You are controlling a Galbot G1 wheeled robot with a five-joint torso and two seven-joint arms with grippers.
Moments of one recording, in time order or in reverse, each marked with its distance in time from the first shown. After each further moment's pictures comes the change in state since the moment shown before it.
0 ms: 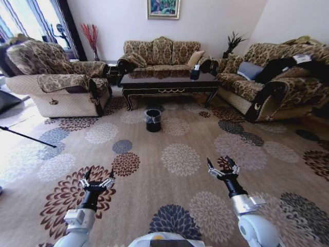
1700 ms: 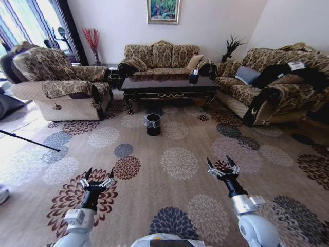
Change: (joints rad) left arm 0.000 0.000 0.000 0.000 0.000 0.000 0.000; right arm 0.000 0.000 0.000 0.000 0.000 0.000 0.000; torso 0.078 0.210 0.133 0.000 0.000
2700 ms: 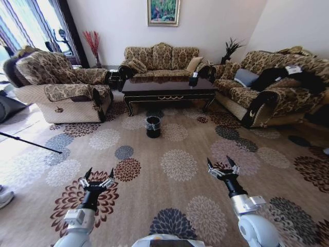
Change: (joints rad) left arm 0.000 0.000 0.000 0.000 0.000 0.000 0.000; right arm 0.000 0.000 0.000 0.000 0.000 0.000 0.000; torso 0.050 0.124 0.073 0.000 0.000
